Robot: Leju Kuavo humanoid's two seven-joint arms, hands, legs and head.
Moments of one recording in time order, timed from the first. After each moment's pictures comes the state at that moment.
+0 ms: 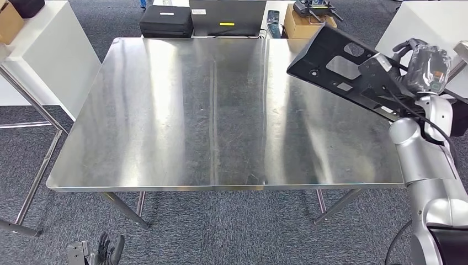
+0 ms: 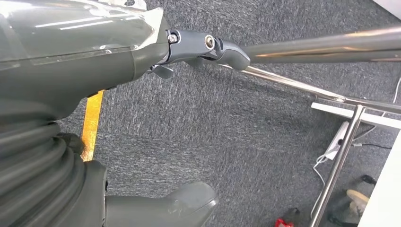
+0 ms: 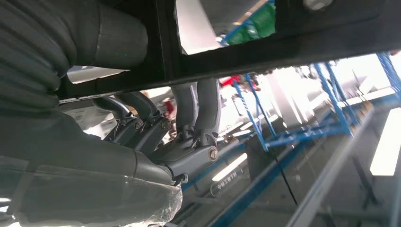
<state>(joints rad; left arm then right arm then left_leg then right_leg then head) -0.17 -0.07 0.47 -0.35 -0.04 -0.05 -0.69 -0.88 -0.33 0.21 -0.92 0.92 -0.35 -0.03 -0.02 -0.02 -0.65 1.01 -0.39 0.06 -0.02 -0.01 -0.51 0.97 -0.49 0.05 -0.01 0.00</state>
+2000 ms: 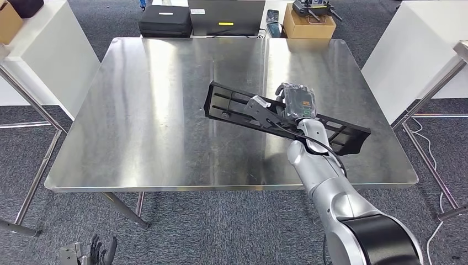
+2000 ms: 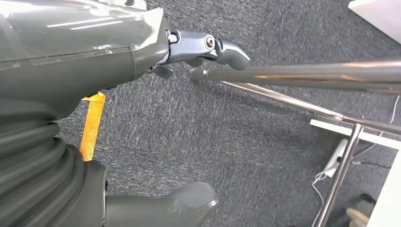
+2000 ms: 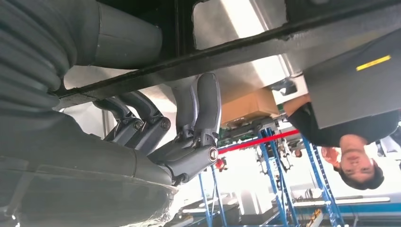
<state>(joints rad) -0.17 -0.04 0.52 -0.35 -0.04 -0.03 -0.69 -0.91 0.17 0.15 -0.52 1.29 -0.36 -0.02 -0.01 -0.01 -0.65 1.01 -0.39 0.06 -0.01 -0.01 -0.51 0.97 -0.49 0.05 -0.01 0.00</state>
